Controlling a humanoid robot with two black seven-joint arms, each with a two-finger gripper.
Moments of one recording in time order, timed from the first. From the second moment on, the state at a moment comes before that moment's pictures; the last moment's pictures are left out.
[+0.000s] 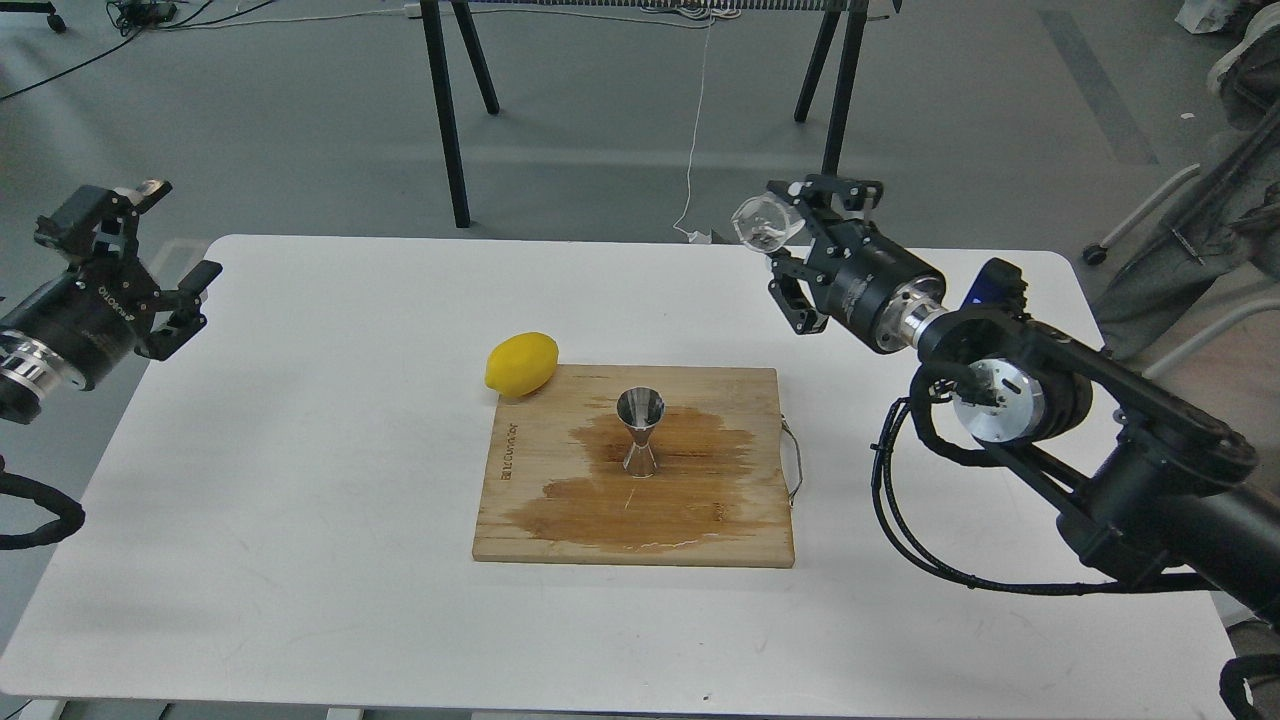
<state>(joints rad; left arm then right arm) -0.44 0.78 -0.72 -0.81 0.35 -0.49 -0.49 0.64 -0.33 0.77 1.31 0.04 -0.16 0.02</state>
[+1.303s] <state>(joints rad) -0.44 0.78 -0.72 -0.81 0.35 -0.49 -0.49 0.22 -0.23 1.21 0.98 0.56 -0.16 0.01</state>
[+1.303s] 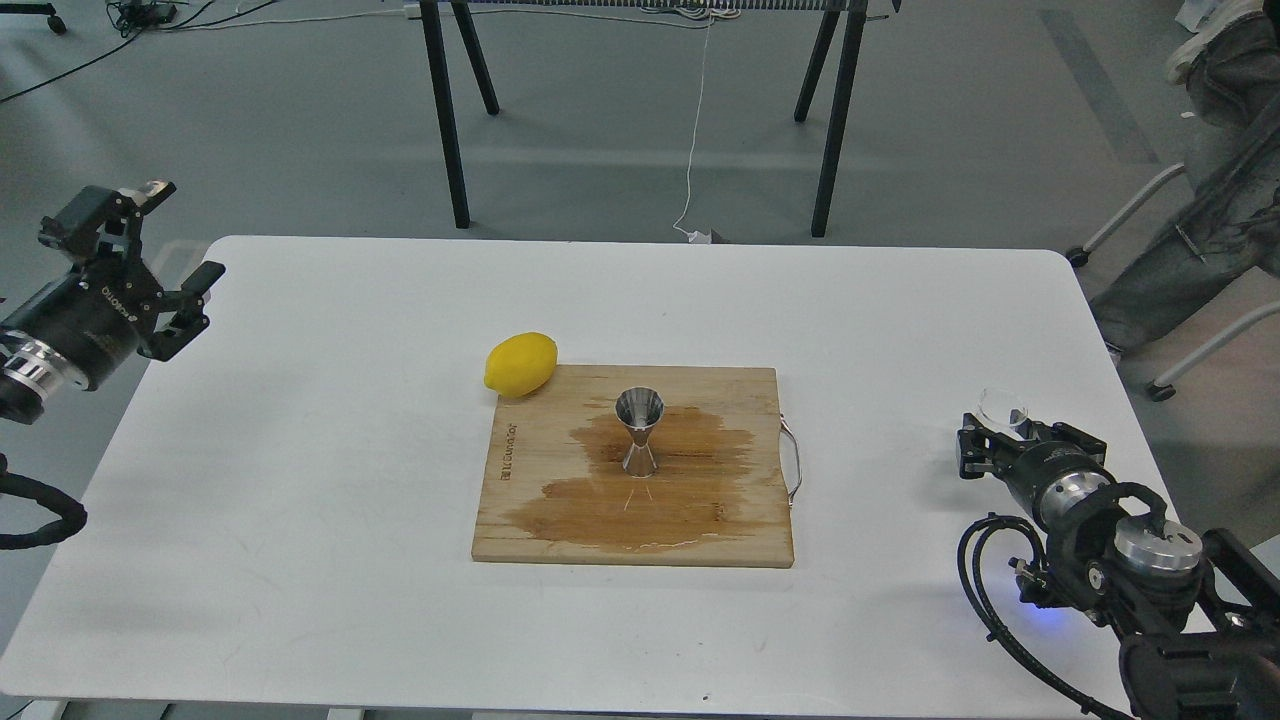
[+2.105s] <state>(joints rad) -0.44 0.78 -0.72 -0.80 0.35 -0.49 -0.49 0.23 -0.22 1.17 0.94 0.56 -0.15 0.01</state>
